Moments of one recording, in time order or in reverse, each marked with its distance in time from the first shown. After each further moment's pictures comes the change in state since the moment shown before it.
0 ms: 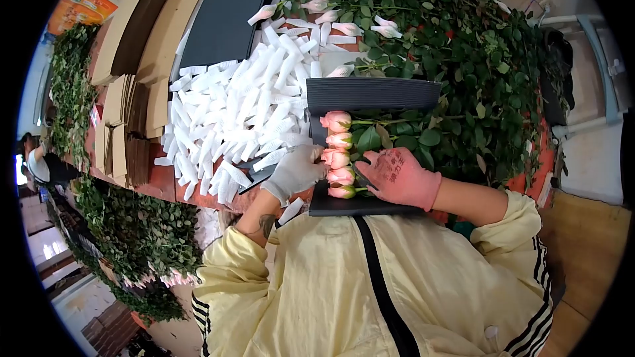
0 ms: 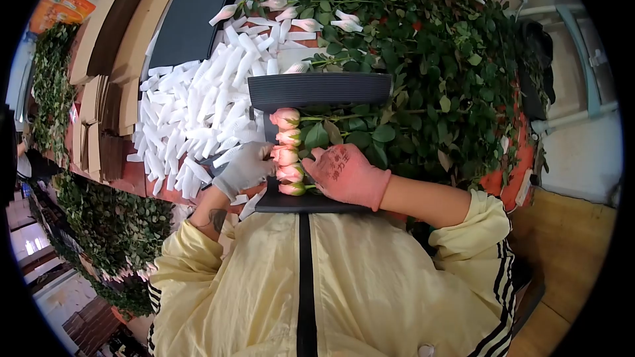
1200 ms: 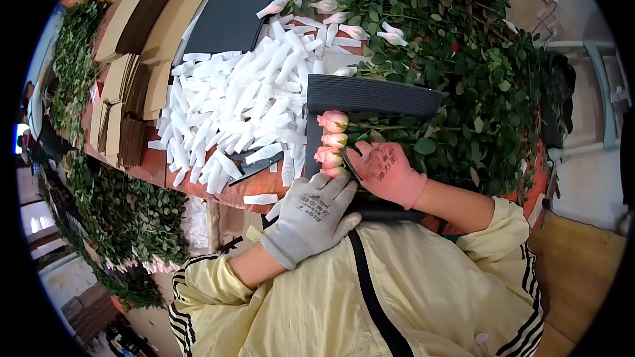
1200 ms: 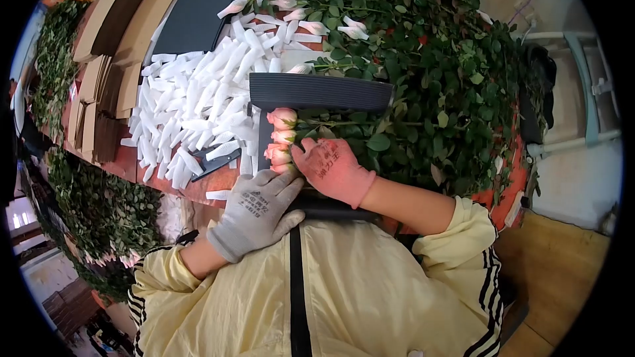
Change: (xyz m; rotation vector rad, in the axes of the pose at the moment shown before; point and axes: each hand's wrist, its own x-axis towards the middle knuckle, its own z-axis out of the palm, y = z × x) left_hand -0.086 0.103 0.020 0.582 0.201 0.319; right_hand 0.013 0.003 0.009 -0.166 0.223 0.041
